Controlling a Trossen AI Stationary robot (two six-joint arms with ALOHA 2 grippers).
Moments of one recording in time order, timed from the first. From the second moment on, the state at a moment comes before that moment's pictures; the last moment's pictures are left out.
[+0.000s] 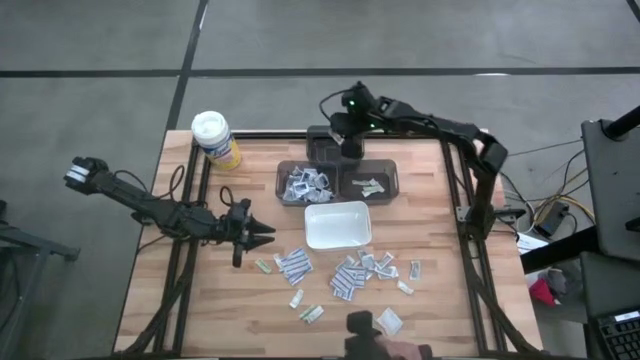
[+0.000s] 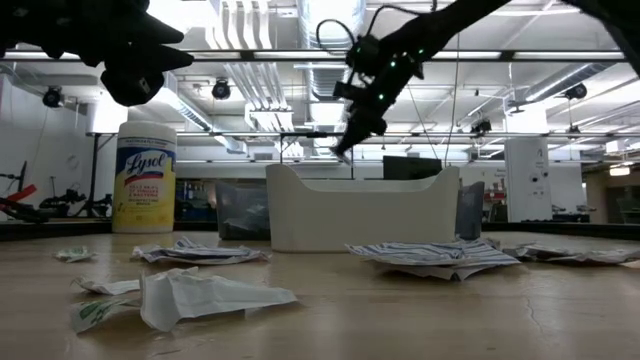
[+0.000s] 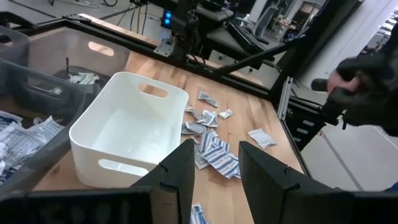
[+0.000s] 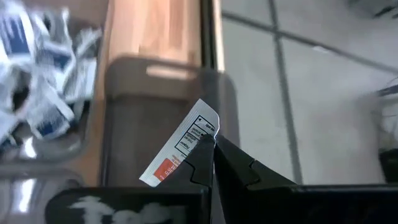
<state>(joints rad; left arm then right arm) -0.37 0.75 0.34 0.25 -0.33 -0.45 -0.59 1.89 1.59 -0.51 -0.07 -0.66</state>
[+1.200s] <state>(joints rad) -0.33 0.75 0.32 0.25 -0.34 -0.47 -0.66 2.41 2.21 -1.12 -0.16 -0.76</state>
